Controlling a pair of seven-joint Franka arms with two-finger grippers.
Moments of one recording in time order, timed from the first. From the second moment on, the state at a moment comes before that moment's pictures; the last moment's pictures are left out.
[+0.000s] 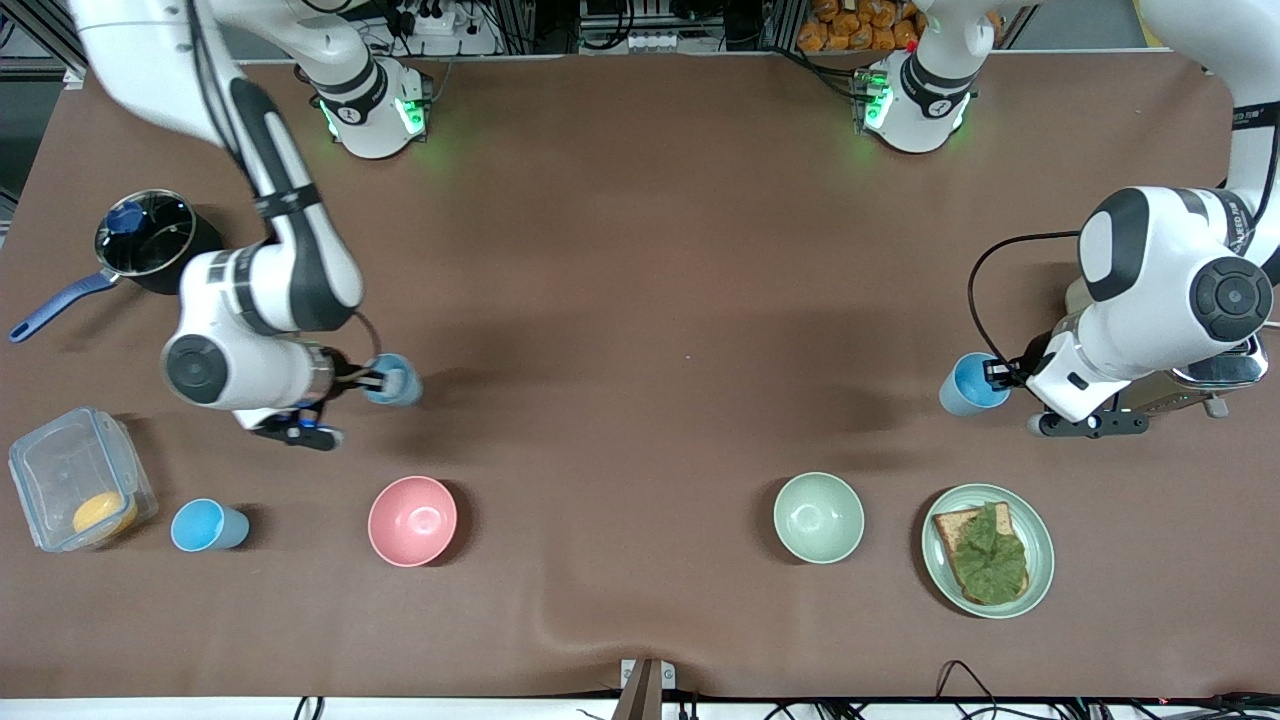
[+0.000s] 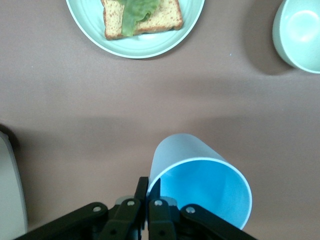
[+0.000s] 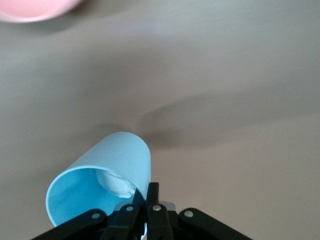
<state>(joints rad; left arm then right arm) 0.12 0.28 -0.20 -1.84 0.02 2.04 -0.11 0.29 0.44 -0.11 -1.80 0.21 1.96 0.34</state>
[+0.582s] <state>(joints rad) 0.11 0.28 -0.24 -1.82 0.02 2.03 -0.19 0.64 0.56 -0.10 -1.63 0.35 2.05 0.68</state>
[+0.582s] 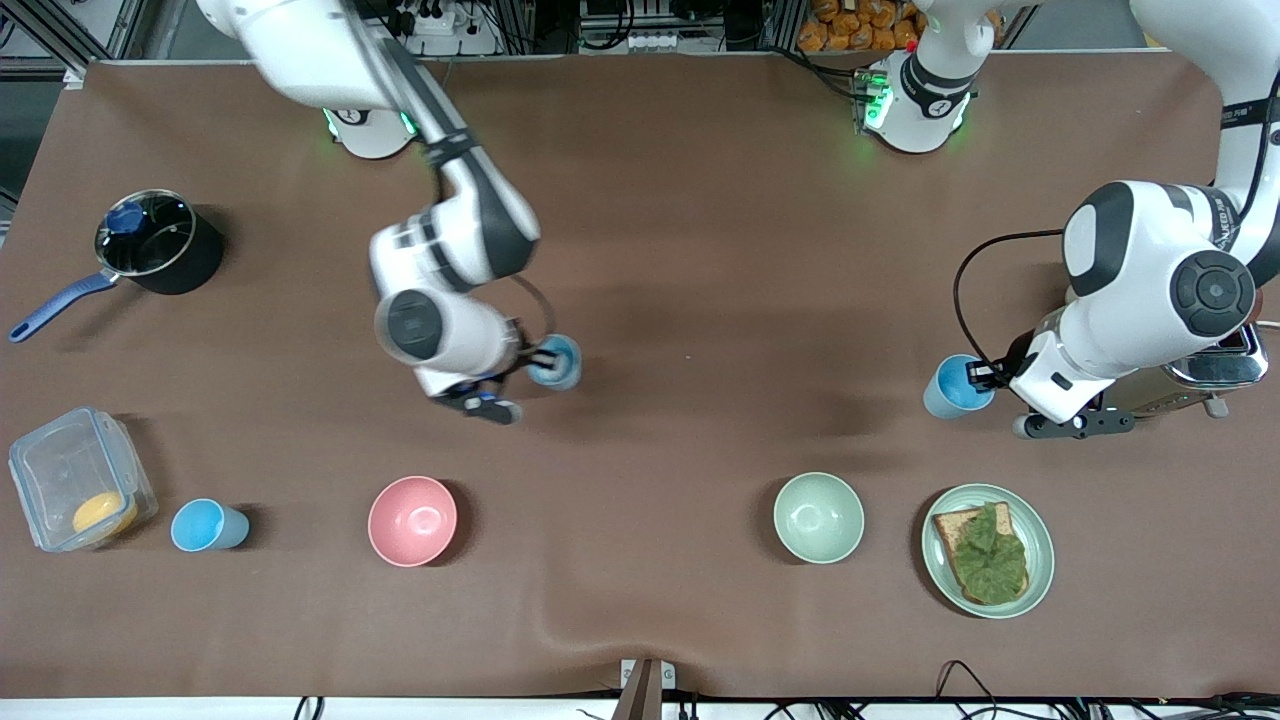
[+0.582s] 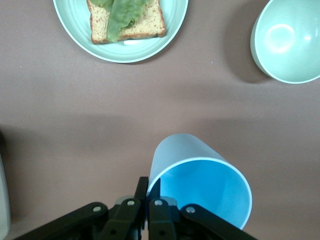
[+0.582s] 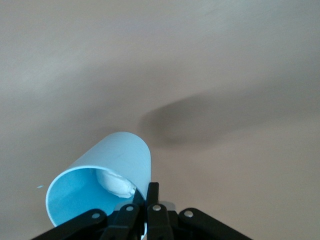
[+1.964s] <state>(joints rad) -0.03 0.31 -0.28 -1.74 -0.07 2.00 -0.35 0.82 0.73 -0.09 -1.45 0.41 2.16 0.70</state>
